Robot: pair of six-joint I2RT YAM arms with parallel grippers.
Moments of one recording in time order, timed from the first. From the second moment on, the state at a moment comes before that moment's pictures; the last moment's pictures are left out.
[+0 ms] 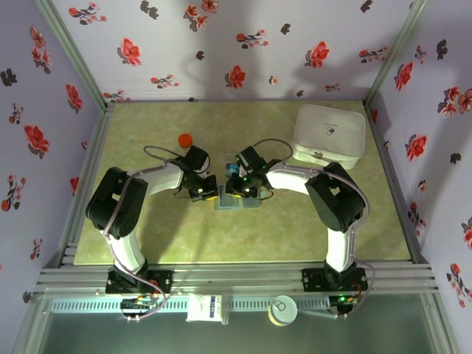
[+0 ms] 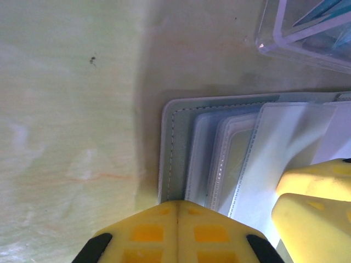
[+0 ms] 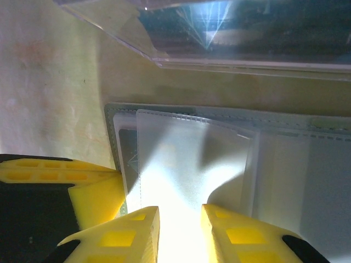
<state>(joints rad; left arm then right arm) -0.54 1.79 1.01 -0.44 0.37 -0.70 0.72 1.91 1.16 -0.30 -0.38 0.81</state>
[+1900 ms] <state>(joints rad) -0.57 1.81 1.09 -0.43 0.46 -0.77 0.60 1.87 0.89 0.12 -0.58 0.99</state>
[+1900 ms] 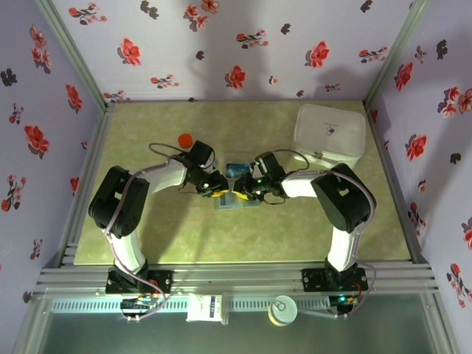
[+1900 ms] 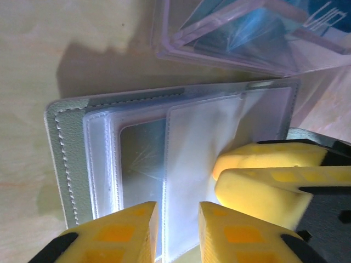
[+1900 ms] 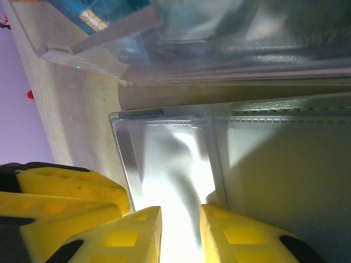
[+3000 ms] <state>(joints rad) -0.58 1.85 1.10 -0.38 0.50 -0.81 0.59 1.77 0.86 0.12 -0.59 1.01</state>
